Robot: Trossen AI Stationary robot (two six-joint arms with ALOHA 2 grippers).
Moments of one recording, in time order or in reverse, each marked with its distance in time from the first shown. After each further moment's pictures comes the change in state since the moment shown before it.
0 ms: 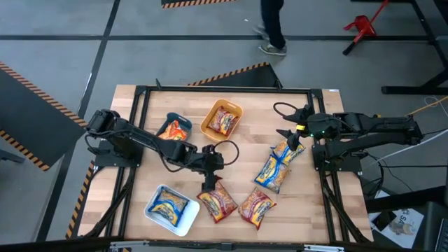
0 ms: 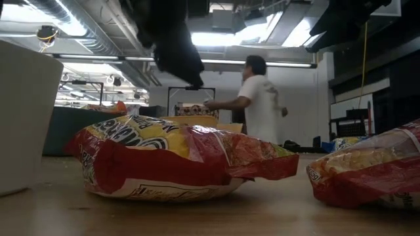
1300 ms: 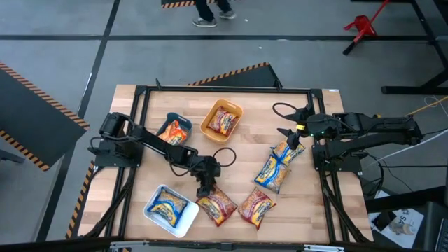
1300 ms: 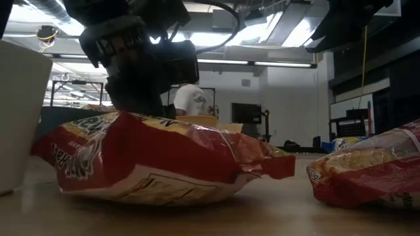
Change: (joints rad) left arm 0.042 0.146 -0.234 0.362 0.376 -0.097; right arm 0.000 0.000 0.000 -0.032 0.039 0.006
